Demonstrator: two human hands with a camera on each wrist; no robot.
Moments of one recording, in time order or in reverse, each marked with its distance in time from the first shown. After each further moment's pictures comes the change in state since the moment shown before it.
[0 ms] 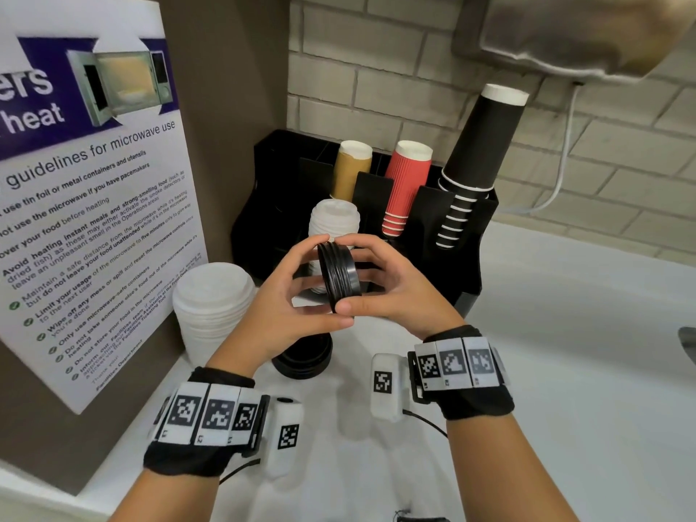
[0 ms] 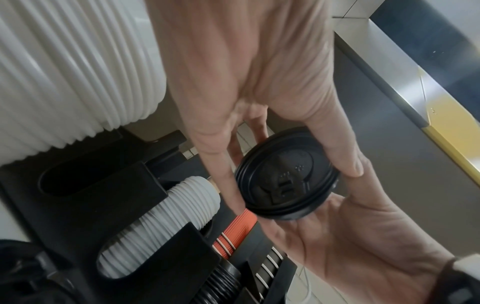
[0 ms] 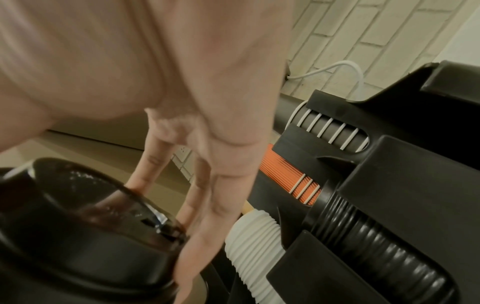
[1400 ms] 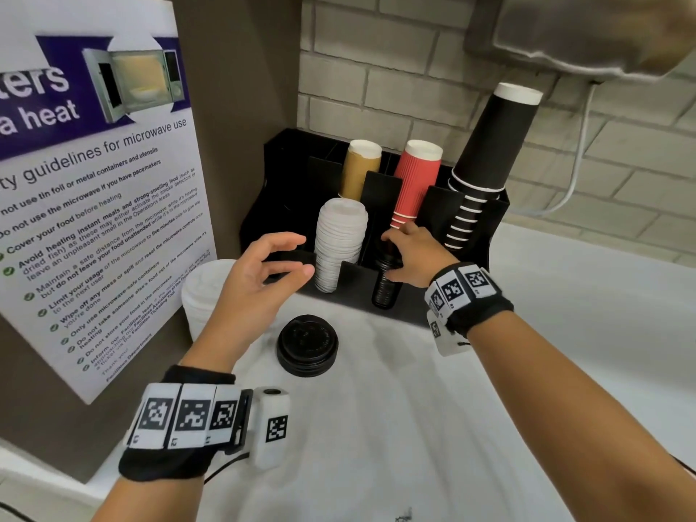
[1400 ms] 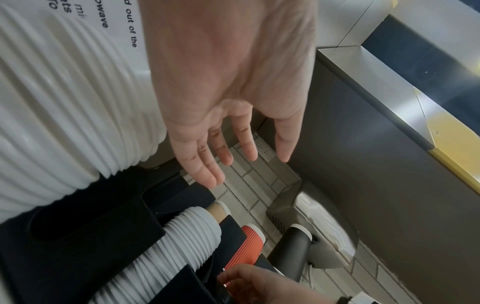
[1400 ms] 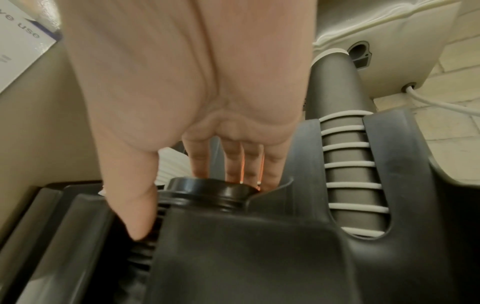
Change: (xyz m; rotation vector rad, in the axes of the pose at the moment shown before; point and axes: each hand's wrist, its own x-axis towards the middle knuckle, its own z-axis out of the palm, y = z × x) left_hand -0.002 0.011 -0.019 0.104 0.281 -0.023; right_hand 0.070 0.039 -0.067 -1.243 -0.018 0.277
